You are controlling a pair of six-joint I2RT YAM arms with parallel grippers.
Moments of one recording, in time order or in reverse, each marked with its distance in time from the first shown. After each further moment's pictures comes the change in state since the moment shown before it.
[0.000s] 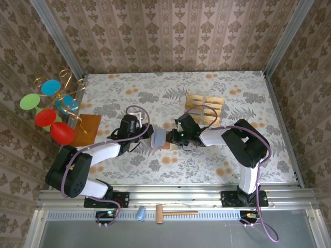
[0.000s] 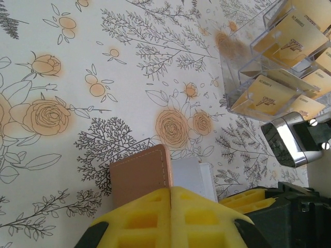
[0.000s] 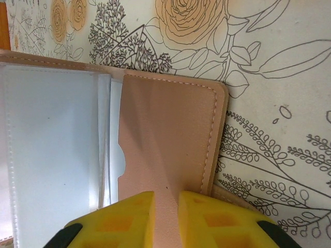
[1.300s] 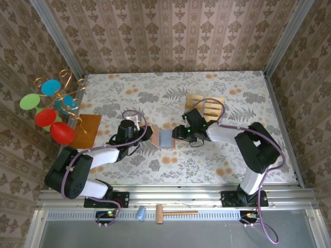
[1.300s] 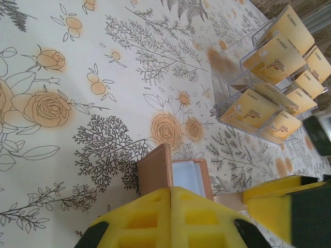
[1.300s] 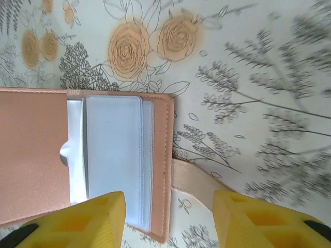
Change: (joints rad) left arm 0.003 -0.019 -0.107 0.180 -0.005 -0.104; right arm -0.090 -0.203 0.047 -0.373 0.124 -0.148
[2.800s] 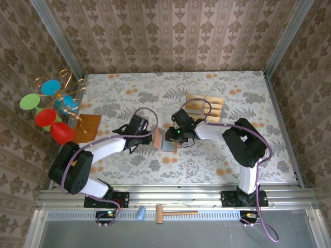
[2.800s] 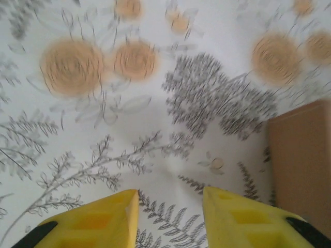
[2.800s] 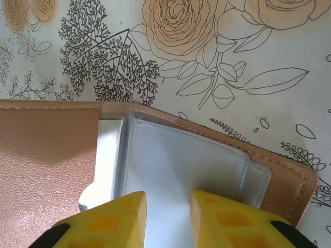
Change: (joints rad) left arm -0.092 0.032 0.306 -0.715 -0.305 0.333; right arm 0.105 0.214 0.150 0.008 -0.019 0.020
